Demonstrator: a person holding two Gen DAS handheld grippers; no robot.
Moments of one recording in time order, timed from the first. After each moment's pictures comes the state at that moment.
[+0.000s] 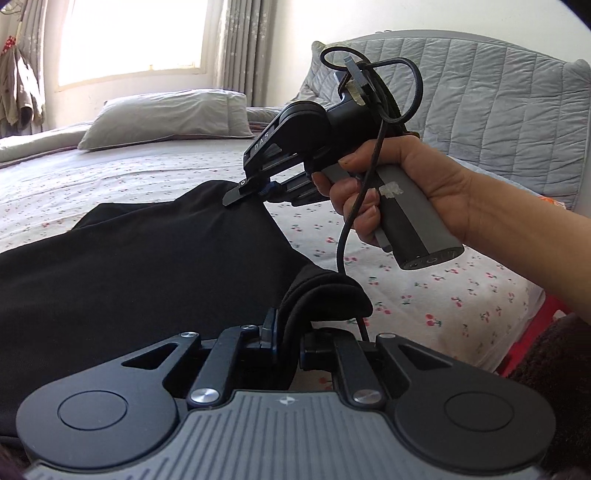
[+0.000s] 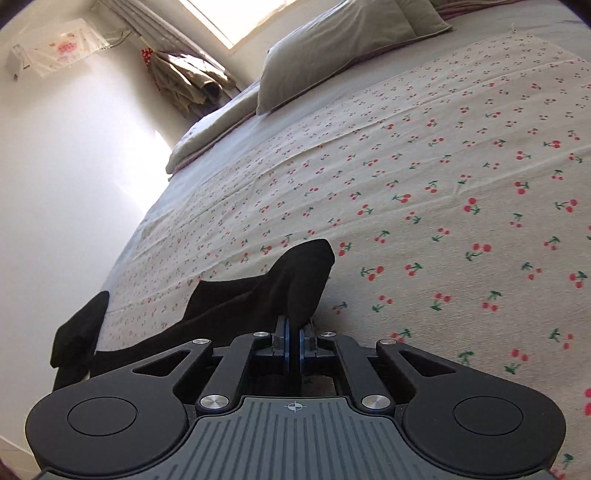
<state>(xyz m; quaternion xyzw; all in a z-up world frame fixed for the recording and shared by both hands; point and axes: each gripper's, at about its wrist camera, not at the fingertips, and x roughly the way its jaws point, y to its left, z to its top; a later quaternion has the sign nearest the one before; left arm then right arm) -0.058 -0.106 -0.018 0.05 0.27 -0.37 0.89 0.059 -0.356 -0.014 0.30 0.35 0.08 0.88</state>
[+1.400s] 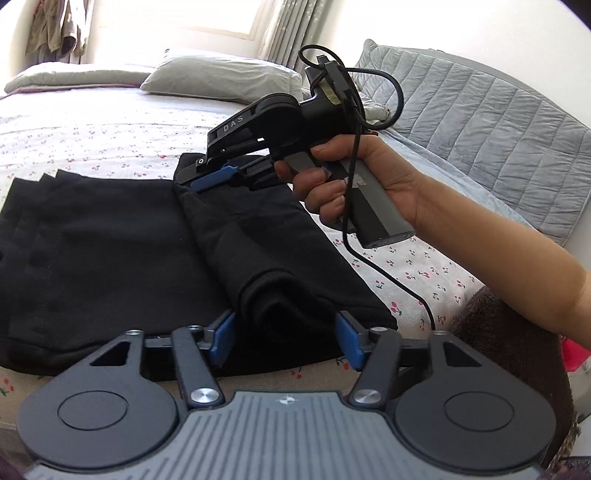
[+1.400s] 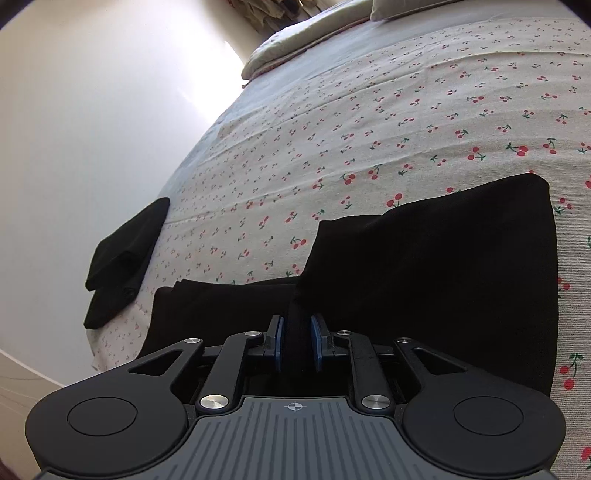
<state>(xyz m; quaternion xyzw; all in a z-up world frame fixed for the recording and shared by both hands) -0.069 0.079 0.013 -0.01 0.34 -0.35 0.87 0.134 -0.143 -0.021 0.25 0.43 0.24 0.84</state>
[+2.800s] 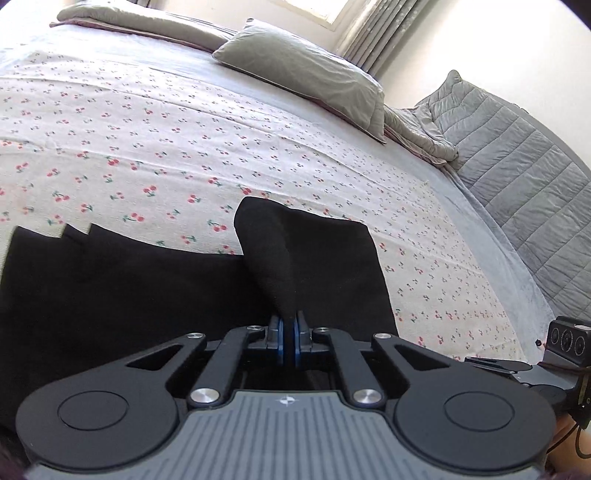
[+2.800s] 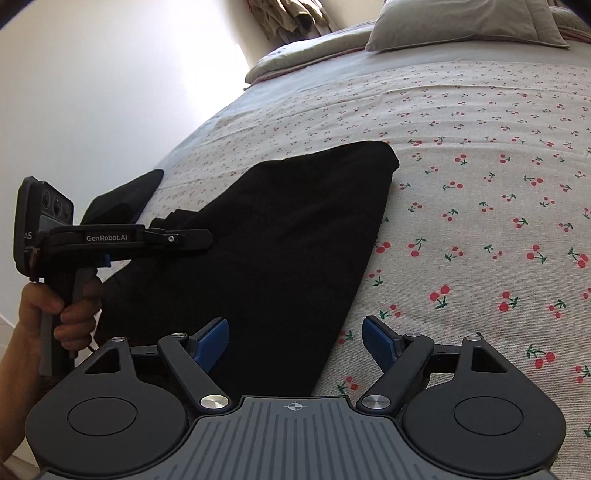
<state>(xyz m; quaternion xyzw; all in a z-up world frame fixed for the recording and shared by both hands) 0.090 0.121 0.031 -0.12 0.42 -0.27 0.86 0.021 -0.197 -0.018 0.15 0.41 0.21 0.88</state>
